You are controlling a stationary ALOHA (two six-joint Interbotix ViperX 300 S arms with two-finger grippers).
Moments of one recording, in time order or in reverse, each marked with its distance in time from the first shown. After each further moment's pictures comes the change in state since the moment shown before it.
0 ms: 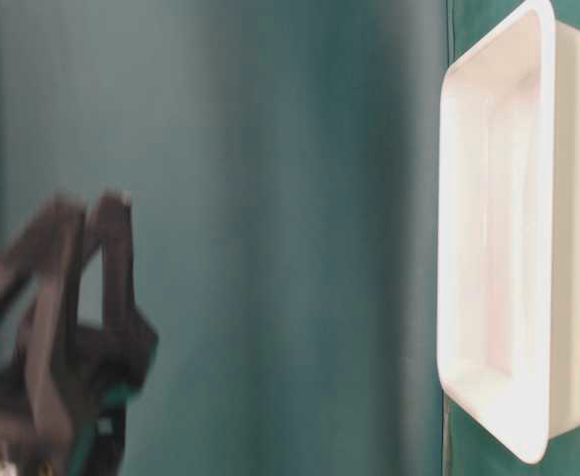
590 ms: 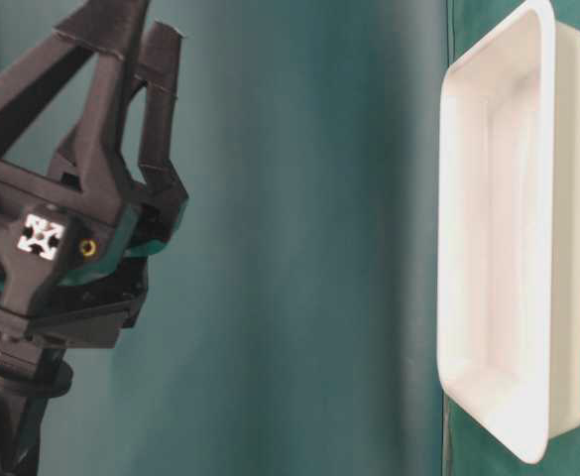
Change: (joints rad) left arm 0.015 0.202 -0.244 0.000 0.160 -0.002; right arm 0.000 0.011 0.000 -0.003 -0.002 0.000
